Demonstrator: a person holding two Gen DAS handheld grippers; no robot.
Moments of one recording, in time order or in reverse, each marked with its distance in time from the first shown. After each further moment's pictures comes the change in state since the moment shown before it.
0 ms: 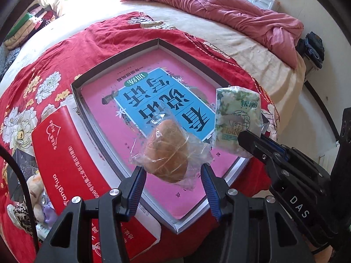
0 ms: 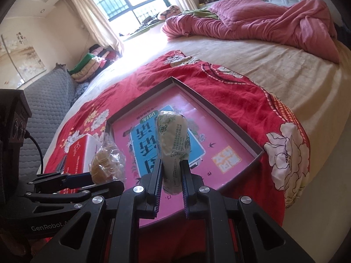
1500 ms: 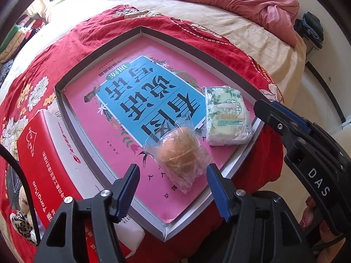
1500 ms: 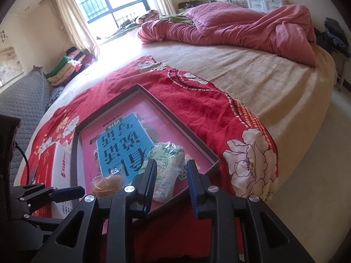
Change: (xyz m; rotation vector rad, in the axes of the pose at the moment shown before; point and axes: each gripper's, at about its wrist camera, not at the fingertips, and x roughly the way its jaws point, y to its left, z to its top) left arm 0.024 -0.026 0.000 0.080 0.064 0.041; right arm -0.010 -0.021 0.007 0.010 -0.049 -0.183
